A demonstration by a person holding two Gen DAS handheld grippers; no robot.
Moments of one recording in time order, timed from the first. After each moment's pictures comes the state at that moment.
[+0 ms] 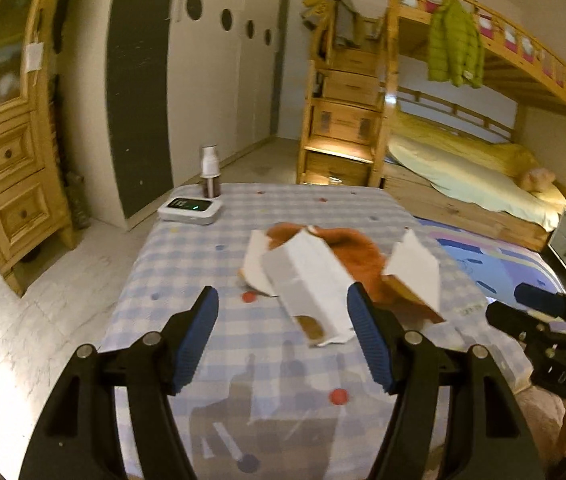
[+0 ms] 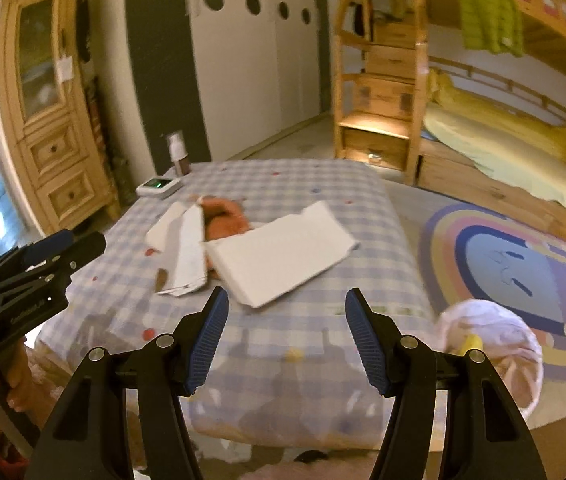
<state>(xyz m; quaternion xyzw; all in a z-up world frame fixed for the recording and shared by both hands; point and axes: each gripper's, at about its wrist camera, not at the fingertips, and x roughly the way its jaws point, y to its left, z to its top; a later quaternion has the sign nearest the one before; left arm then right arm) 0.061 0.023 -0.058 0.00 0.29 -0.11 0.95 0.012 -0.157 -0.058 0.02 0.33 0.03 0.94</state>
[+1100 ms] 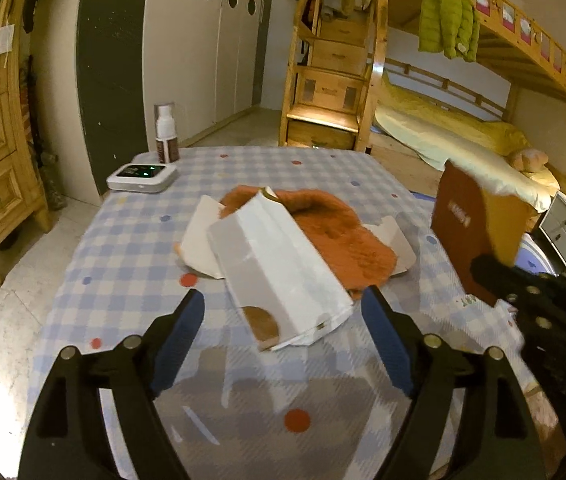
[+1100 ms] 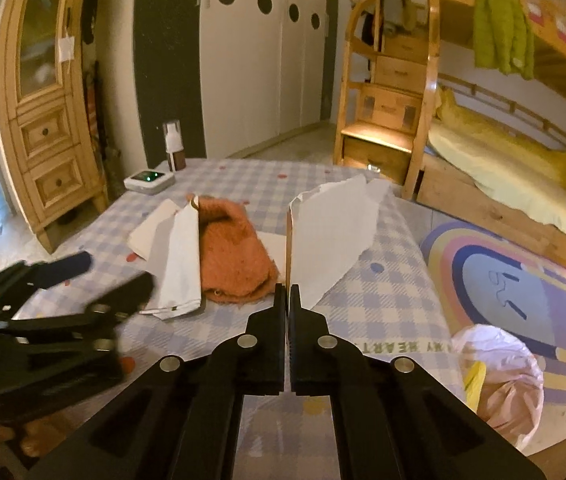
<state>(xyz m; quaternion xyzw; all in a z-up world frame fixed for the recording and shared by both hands) 0.094 -0.021 -0.091 0.00 0.34 -0.14 0.93 0.035 -0.145 -0.068 -0.01 0.31 0.01 0.95</state>
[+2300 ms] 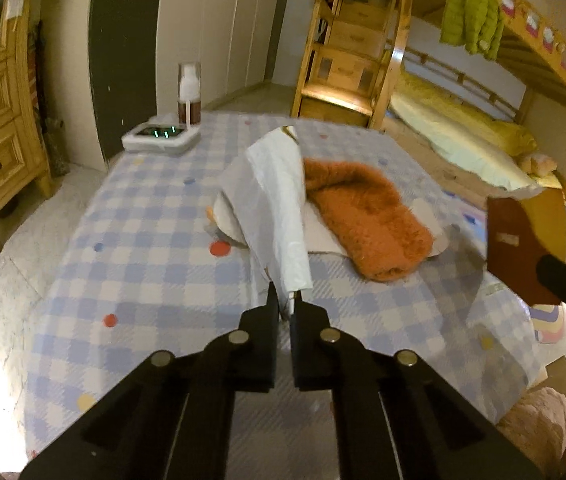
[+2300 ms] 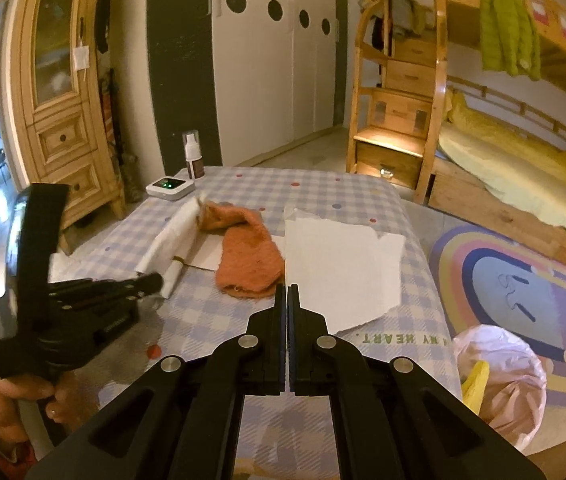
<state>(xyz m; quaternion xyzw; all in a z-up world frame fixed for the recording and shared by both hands) 0.096 0.012 -0.101 -0.03 0.37 -0.14 0.92 0.018 -0.152 -0.053 0.00 0.30 0.04 0.95</state>
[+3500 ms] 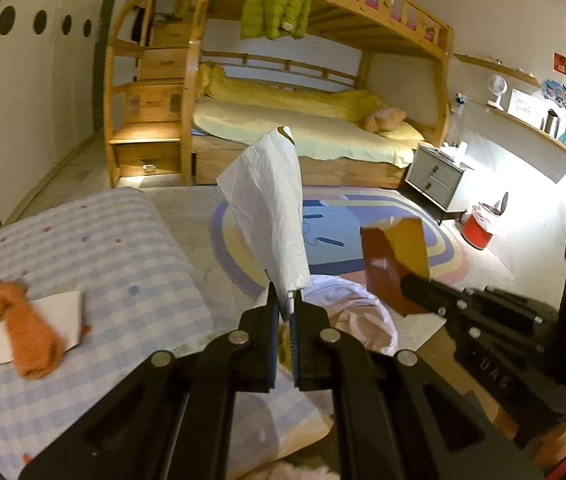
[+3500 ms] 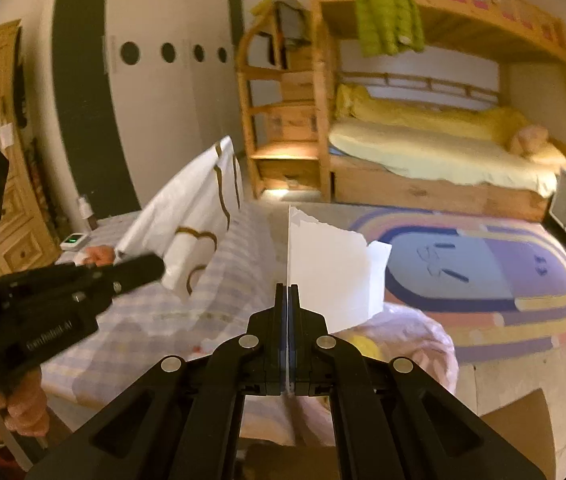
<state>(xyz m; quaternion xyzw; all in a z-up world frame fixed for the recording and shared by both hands) 0.037 -0.238 -0.046 0.05 0.31 -0.40 0.86 -0.066 -0.341 -0.047 0.09 0.27 -0.09 0.95</state>
